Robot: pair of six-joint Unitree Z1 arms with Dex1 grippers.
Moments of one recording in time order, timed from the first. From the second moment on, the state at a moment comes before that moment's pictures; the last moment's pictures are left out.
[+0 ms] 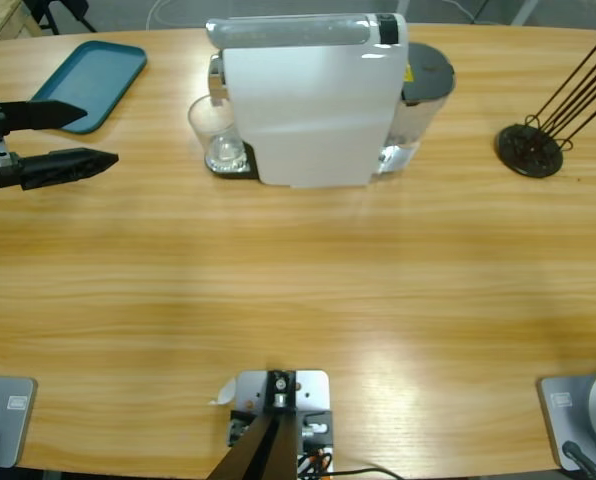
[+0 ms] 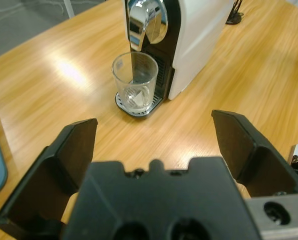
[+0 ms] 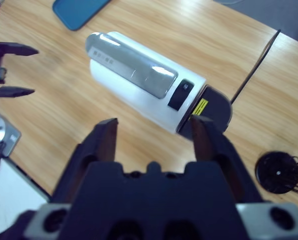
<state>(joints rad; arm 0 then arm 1) -0.36 1.26 -0.50 -0.19 -0.57 0.25 0.67 1.66 -1.94 1.07 0.05 0.16</state>
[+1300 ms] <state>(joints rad) -0.47 1.34 -0.71 0.12 -0.33 0.22 0.65 1.96 -2.16 1.22 -0.05 0.14</state>
